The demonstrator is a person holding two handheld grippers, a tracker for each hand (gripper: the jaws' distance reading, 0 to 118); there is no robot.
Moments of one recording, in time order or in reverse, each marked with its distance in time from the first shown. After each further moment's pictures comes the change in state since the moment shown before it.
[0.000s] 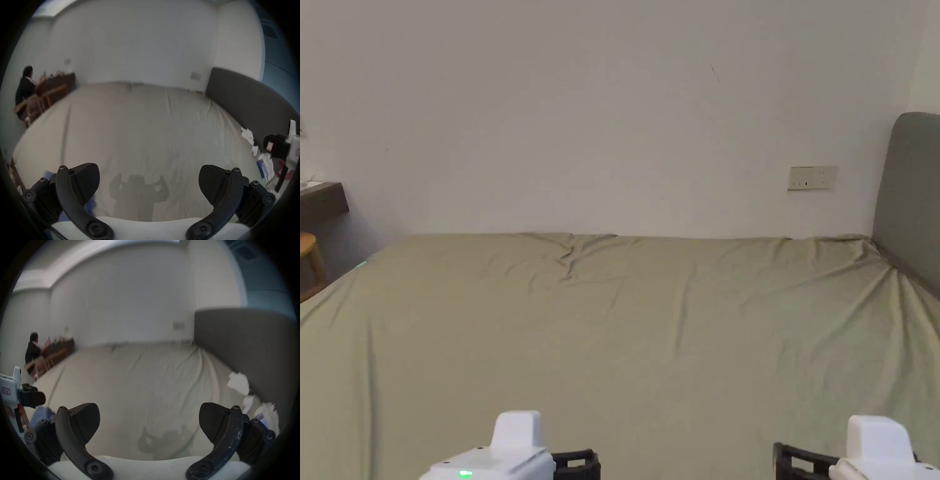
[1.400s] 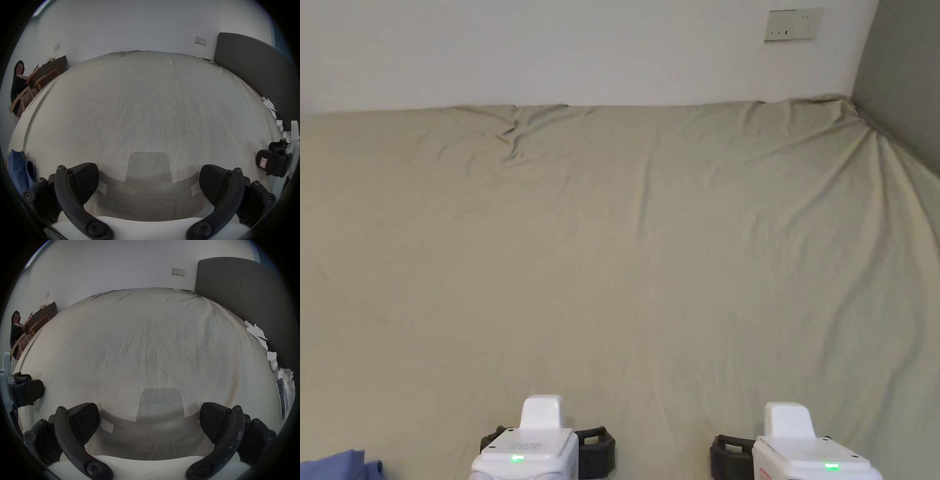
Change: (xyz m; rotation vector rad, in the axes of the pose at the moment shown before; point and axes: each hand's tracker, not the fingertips) left arm 0.040 -0.081 -0.136 -0.154 0.084 -0.070; right arm -0.009 -0.107 -0.132 -0.304 -0.096 -0.030
